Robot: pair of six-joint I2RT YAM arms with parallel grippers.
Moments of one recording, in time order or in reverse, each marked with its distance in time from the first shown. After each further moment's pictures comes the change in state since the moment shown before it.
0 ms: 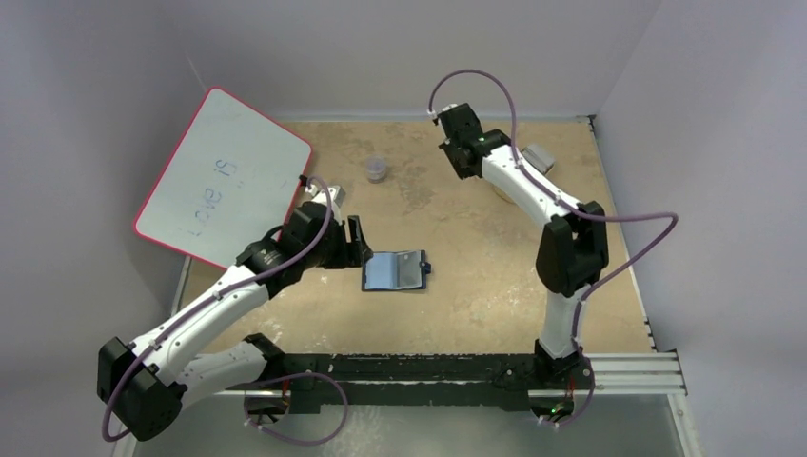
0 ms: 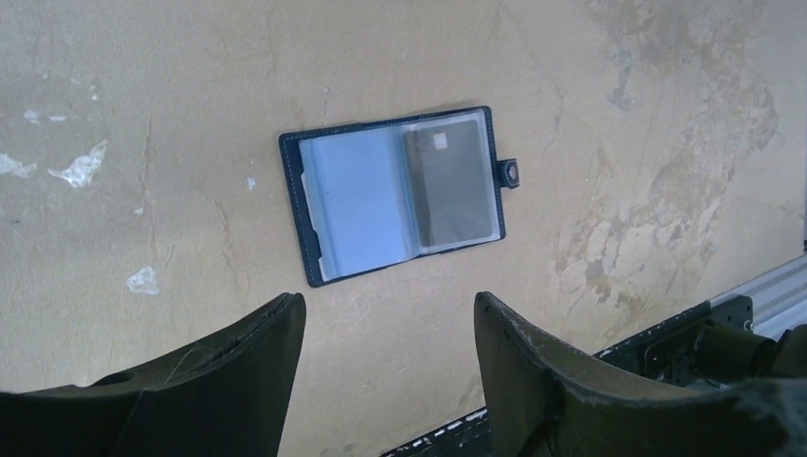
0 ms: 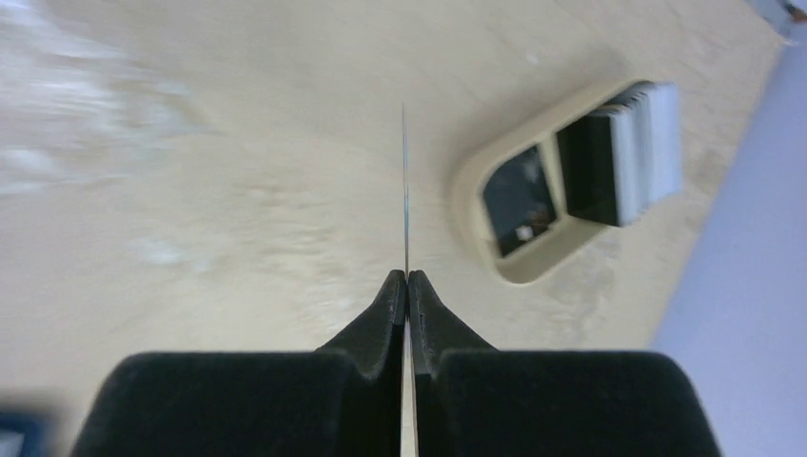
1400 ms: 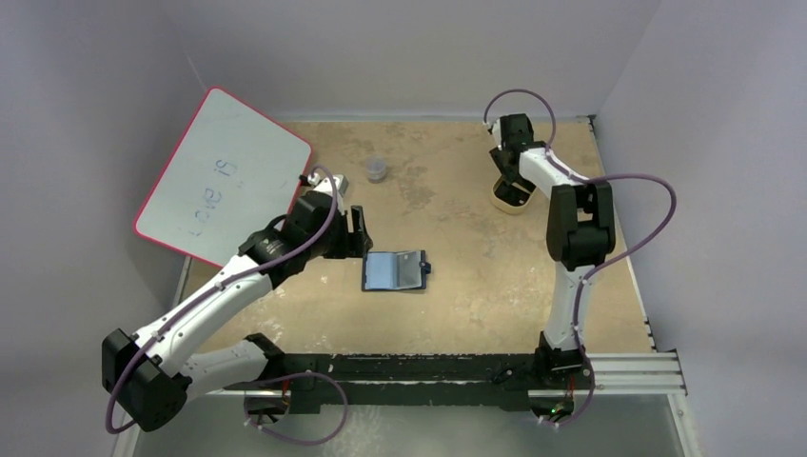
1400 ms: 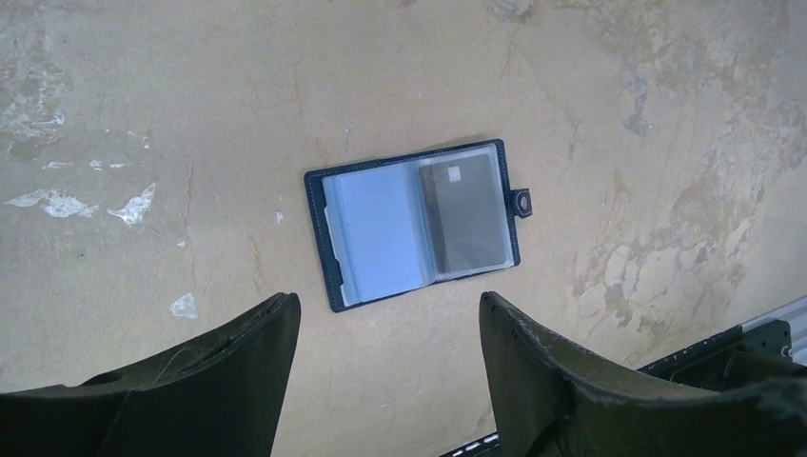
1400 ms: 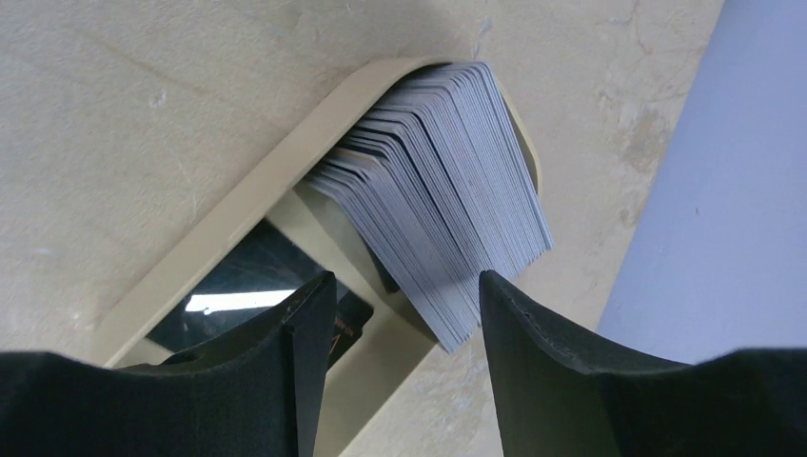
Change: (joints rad) left arm 0.000 0.054 0.076 -0.032 -0.066 0.047; right arm -0.301 0.112 -0.152 0.305 -0.079 -0.227
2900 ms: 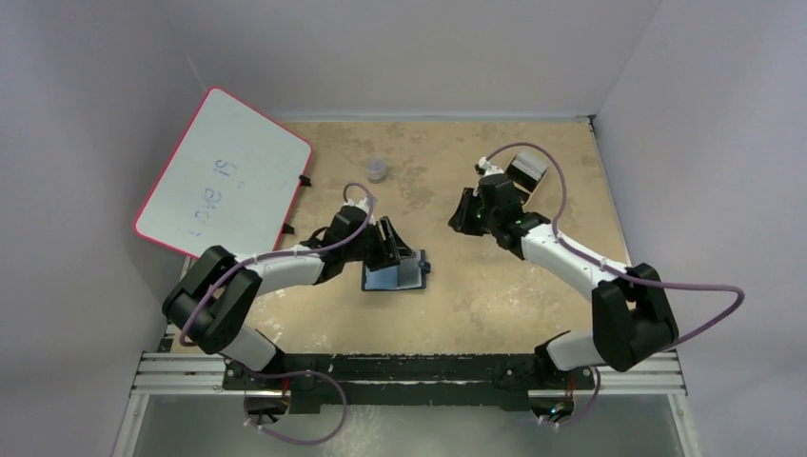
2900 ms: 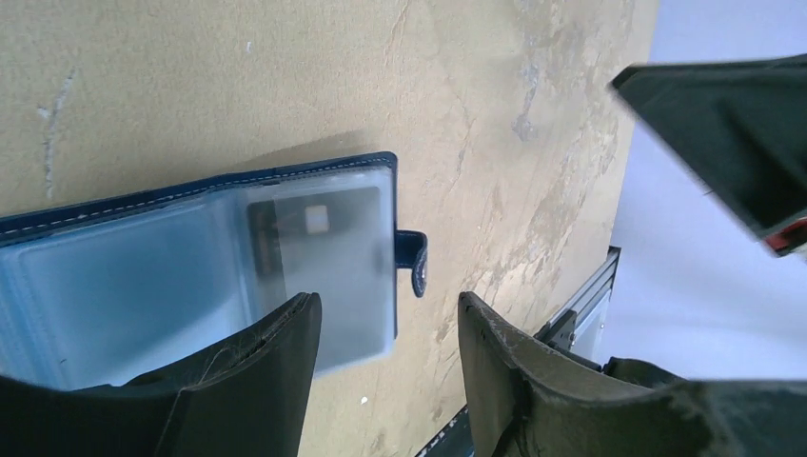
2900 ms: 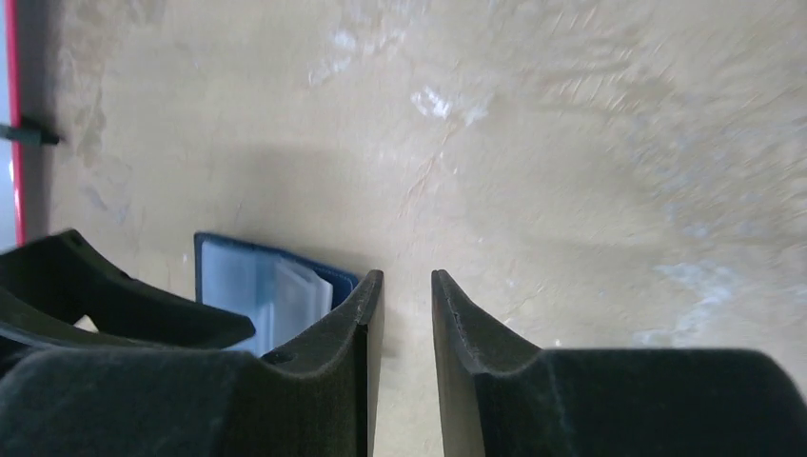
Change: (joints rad) left arm 0.011 0.454 -0.261 0.798 0.367 -0.430; right arm 0.341 -0.659 -0.760 0.298 -0.435 0.985
